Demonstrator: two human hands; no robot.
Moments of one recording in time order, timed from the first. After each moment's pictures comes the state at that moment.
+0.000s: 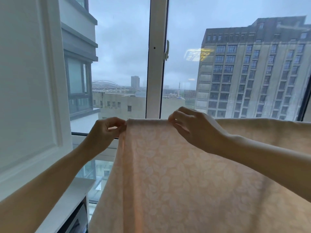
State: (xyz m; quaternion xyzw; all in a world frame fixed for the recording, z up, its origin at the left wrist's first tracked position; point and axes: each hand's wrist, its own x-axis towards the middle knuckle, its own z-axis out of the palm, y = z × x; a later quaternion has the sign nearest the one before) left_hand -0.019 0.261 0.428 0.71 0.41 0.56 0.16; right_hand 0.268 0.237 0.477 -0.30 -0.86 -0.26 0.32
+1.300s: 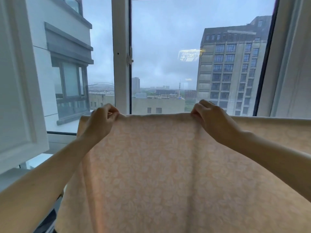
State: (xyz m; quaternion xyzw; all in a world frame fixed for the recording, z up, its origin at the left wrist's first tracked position) left_hand 0.161 0.215 0.468 0.66 0.55 0.51 -0.11; right_hand 0.493 0.197 0.491 -0.40 -0.80 -0.30 0.33
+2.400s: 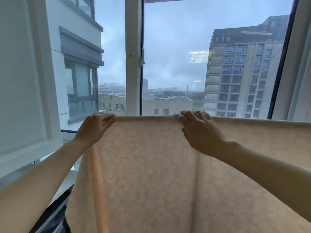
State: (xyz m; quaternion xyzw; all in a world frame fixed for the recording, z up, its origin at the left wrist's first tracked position) left_hand 0.088 0.220 0.449 0.70 0.56 0.42 -0.16; right_hand 0.433 0.210 0.461 -0.41 -0.80 -0.36 0.25
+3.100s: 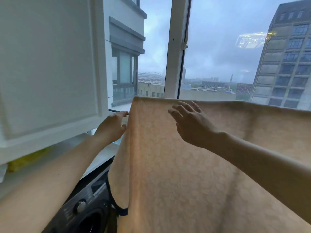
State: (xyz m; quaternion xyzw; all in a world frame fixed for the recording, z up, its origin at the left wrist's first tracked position) left_hand 0.048 0.155 0.396 0.61 0.71 0.34 -0.09; right_hand 0.324 0.207 0.438 -0.27 -0.88 -0.32 0.24
